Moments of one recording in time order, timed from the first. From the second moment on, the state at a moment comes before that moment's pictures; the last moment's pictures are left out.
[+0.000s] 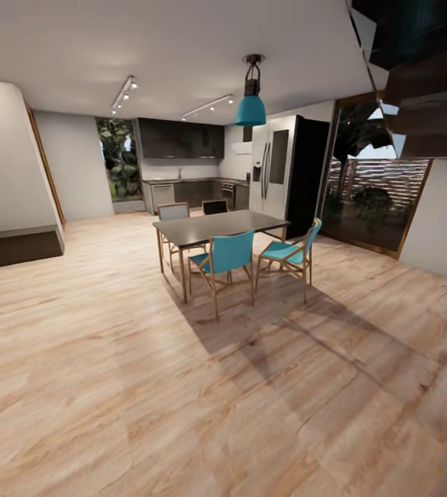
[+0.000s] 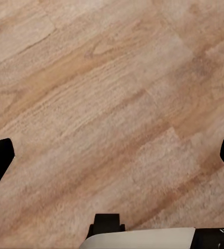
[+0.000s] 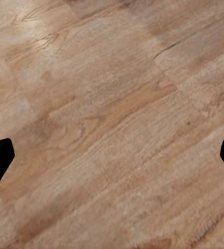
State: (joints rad) left arm 0.00 0.02 -0.01 -0.30 0.01 -0.39 0.00; right arm -0.01 0.02 0.00 -0.49 0.00 -0.36 -0.02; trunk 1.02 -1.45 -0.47
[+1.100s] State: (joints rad) left arm 0.00 0.01 -0.01 -0.31 0.01 -0.39 0.00; right arm -0.01 0.02 0.00 -0.49 0.00 -0.36 -0.02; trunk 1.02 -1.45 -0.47
